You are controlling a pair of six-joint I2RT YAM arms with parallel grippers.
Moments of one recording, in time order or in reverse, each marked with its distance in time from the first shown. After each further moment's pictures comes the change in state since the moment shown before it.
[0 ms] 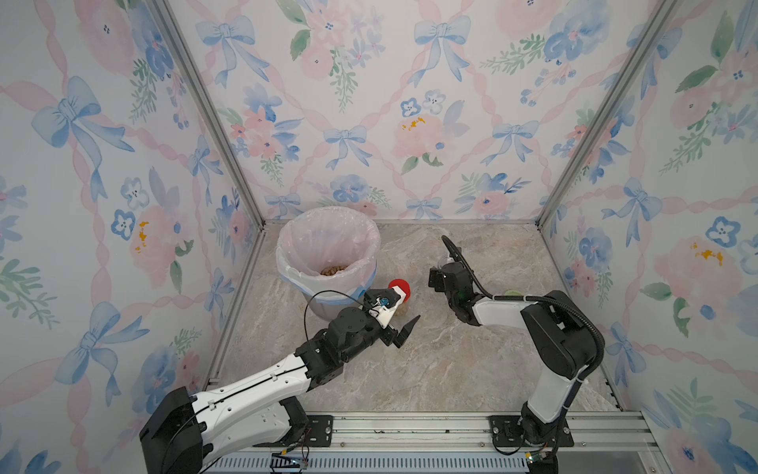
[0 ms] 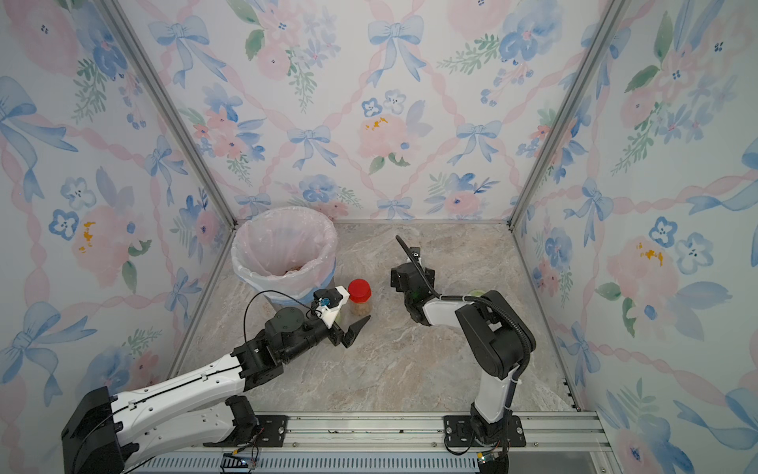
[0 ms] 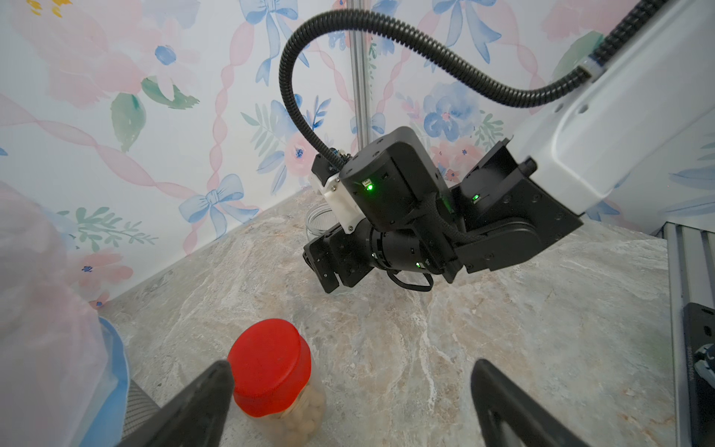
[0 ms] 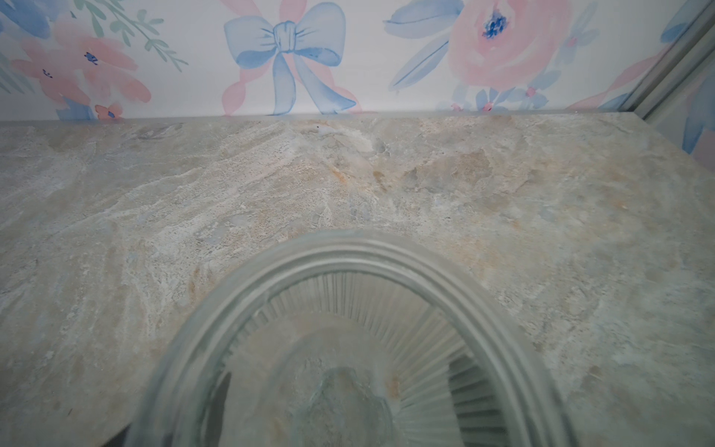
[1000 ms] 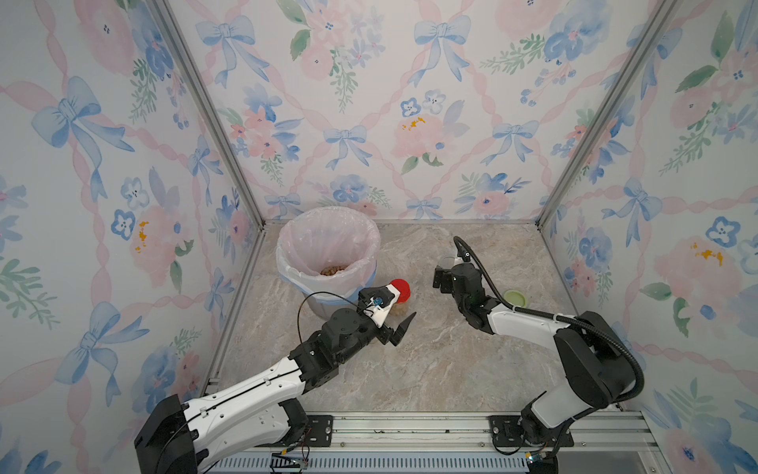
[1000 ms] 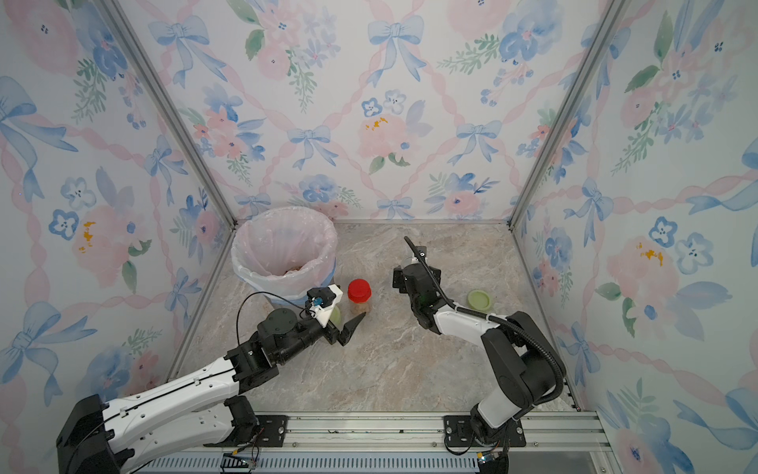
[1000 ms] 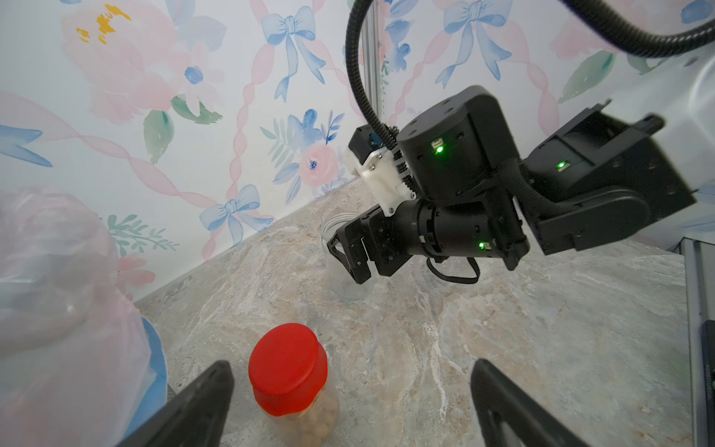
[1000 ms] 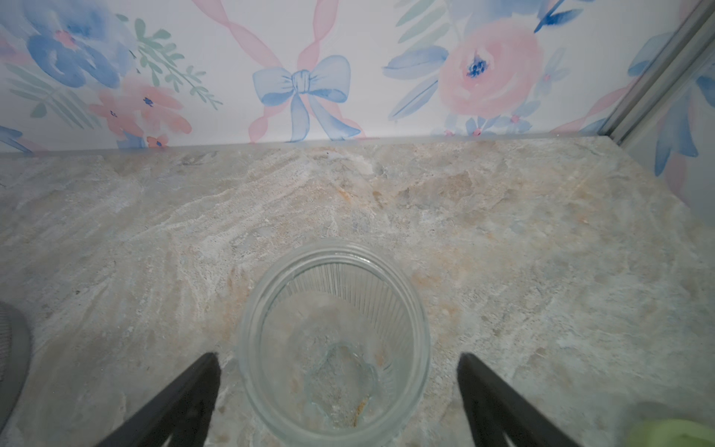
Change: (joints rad) left arm 0.012 -0.051 -0.012 0.000 -0.021 0.006; right arm 0.027 -0.256 -0.076 -0.110 -0.015 -0.003
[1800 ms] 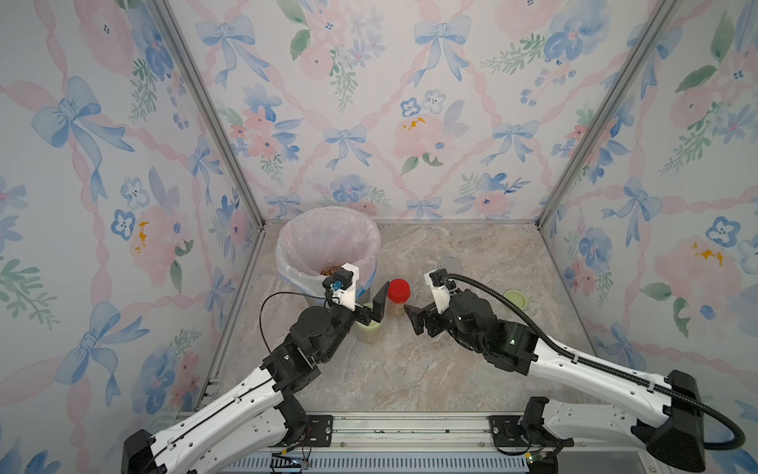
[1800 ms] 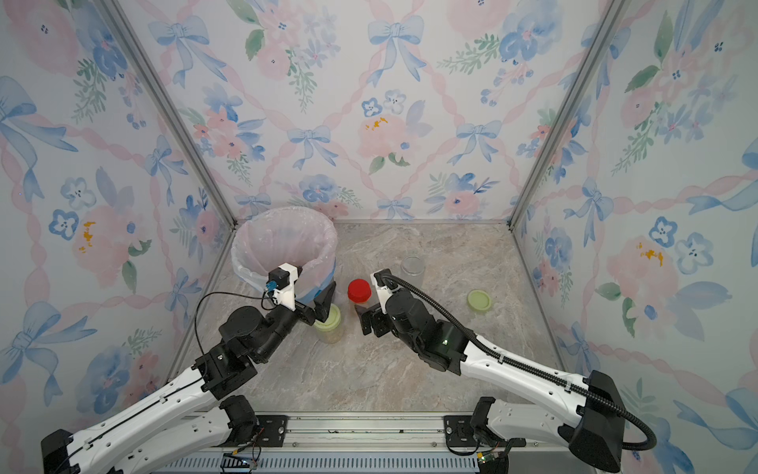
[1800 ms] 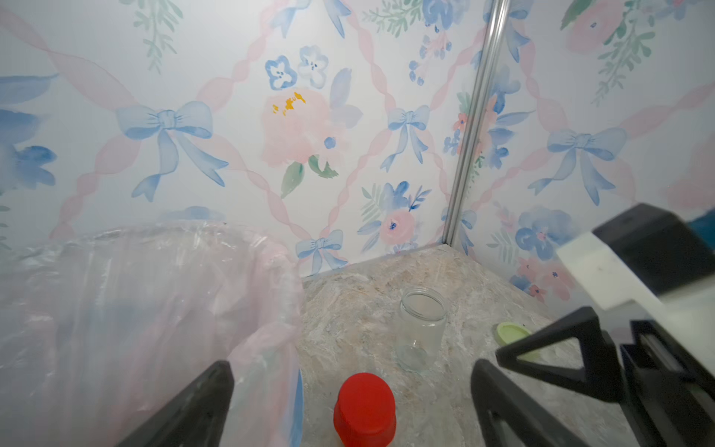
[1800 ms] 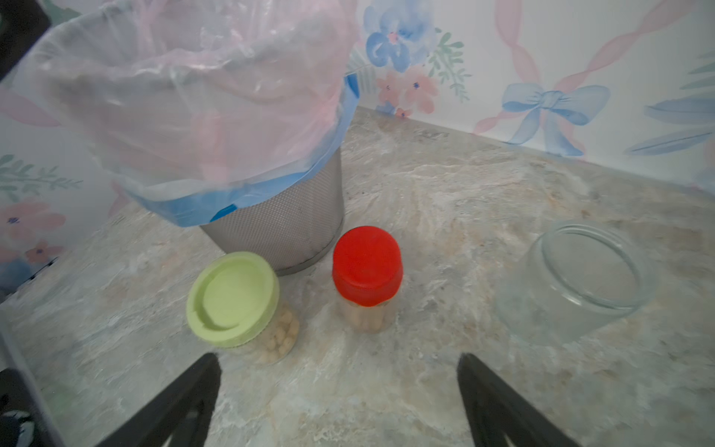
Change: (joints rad) left arm 0.085 -0.205 0.074 -0.097 -0.232 -0.148; right arm 0.455 -0.426 0.078 -0.540 -0.206 0.013
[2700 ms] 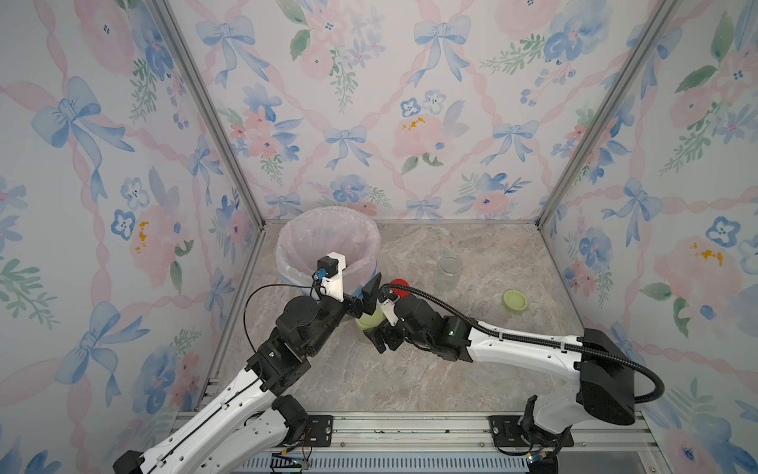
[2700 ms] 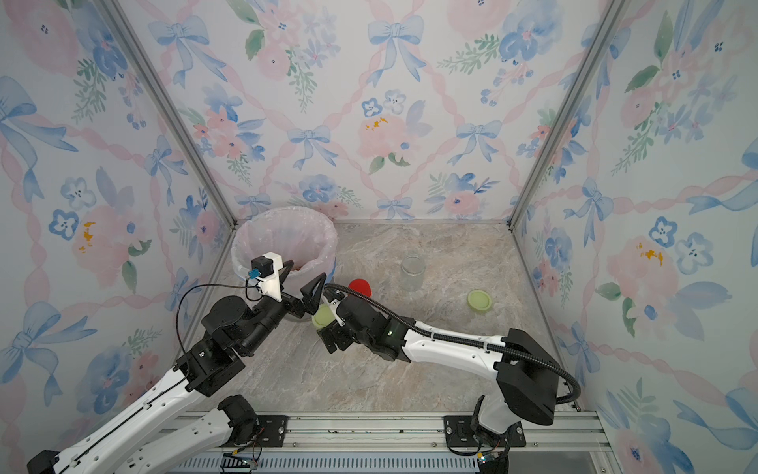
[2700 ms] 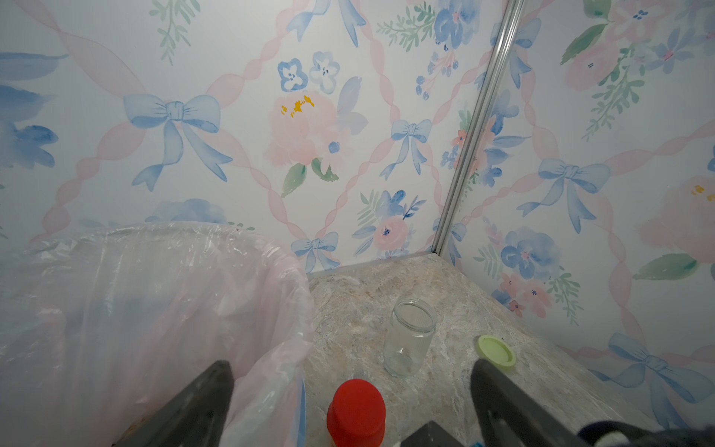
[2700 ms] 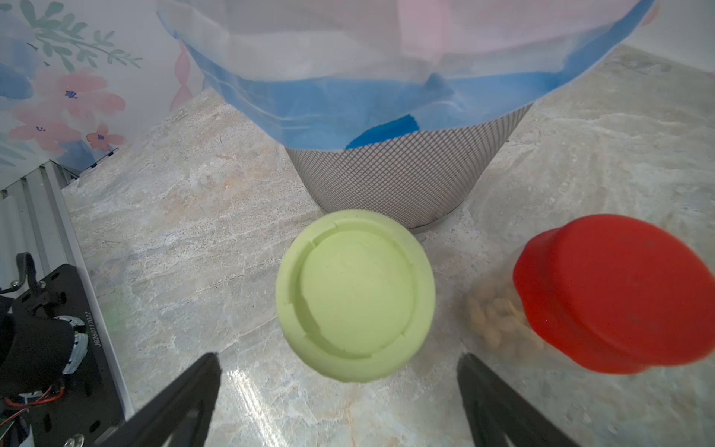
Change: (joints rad) left arm 0.091 -0.004 0.109 -0.145 0.130 -0.095; right arm 0.080 0.423 0.173 0.084 -0.165 -0.039
